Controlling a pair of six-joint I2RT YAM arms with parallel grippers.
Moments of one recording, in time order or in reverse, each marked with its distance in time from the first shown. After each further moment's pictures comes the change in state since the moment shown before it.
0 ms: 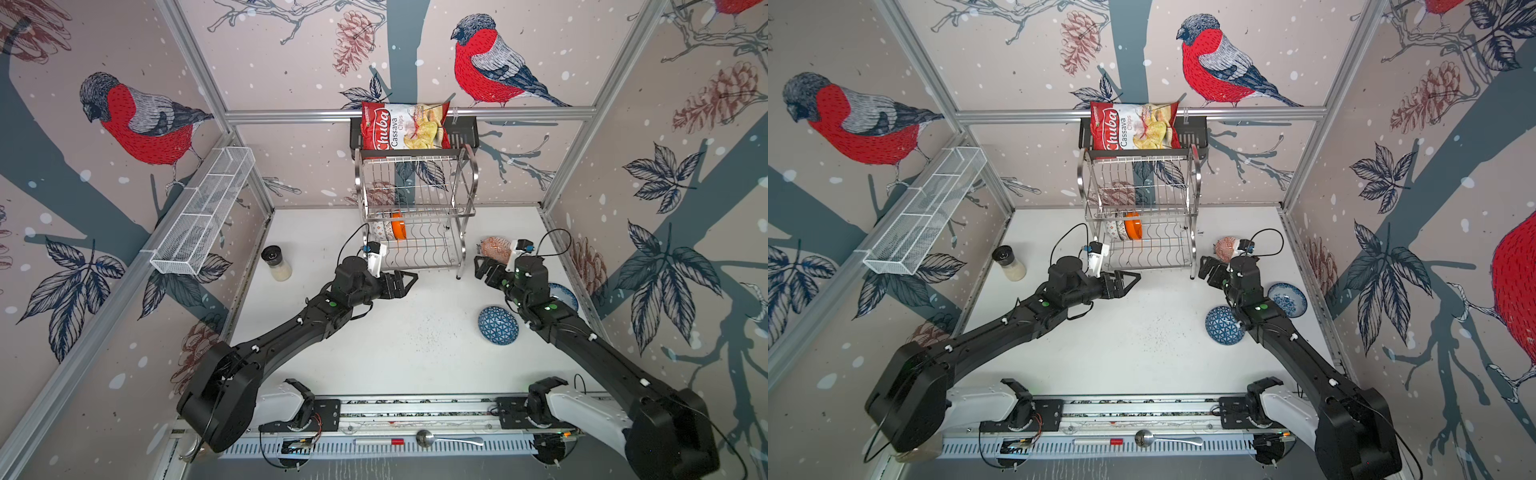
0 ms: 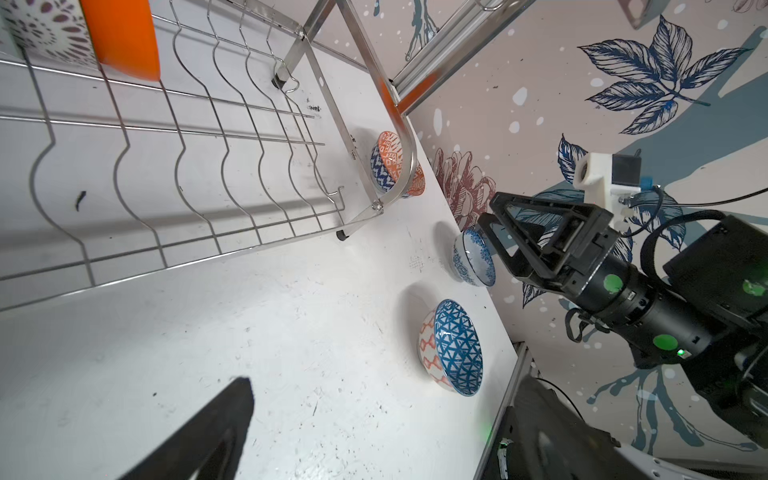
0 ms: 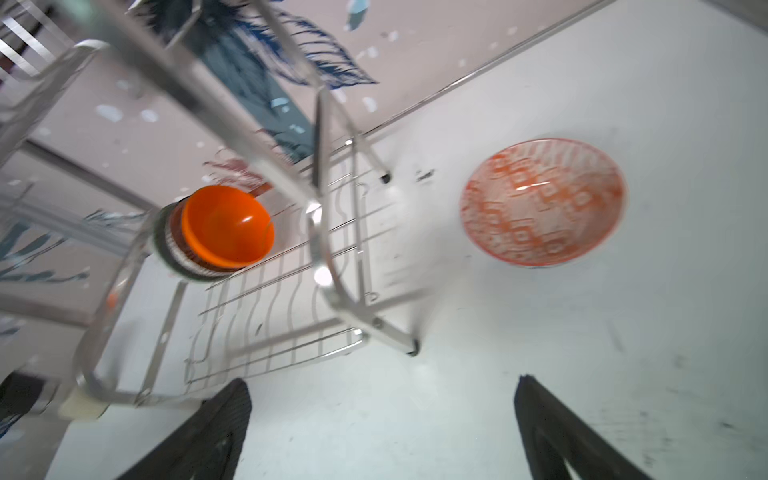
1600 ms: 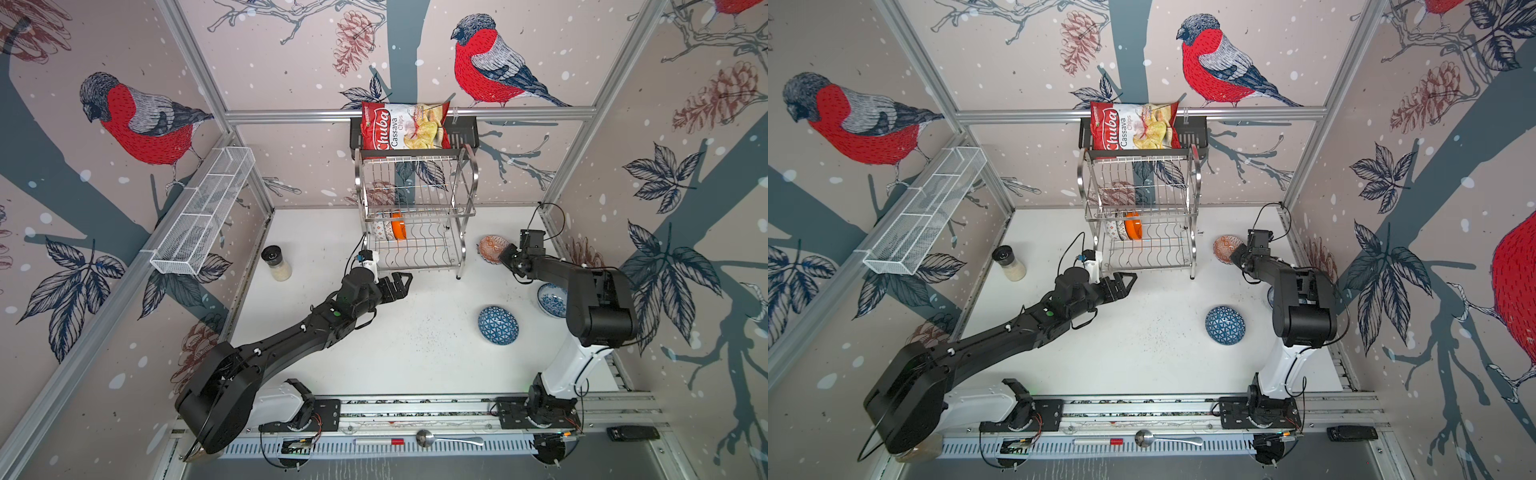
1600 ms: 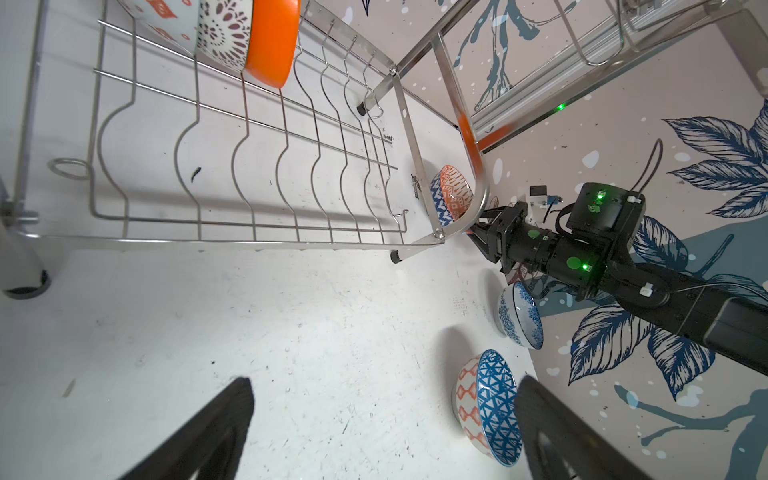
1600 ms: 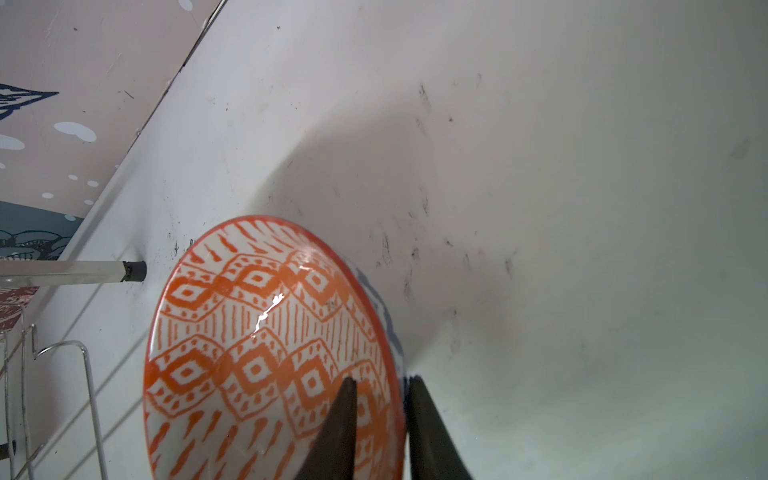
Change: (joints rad) left arm -0.057 -0.031 -0.058 -0.016 -0.281 -0.117; right arm -0.303 0.779 0.404 0.009 -0.126 0.069
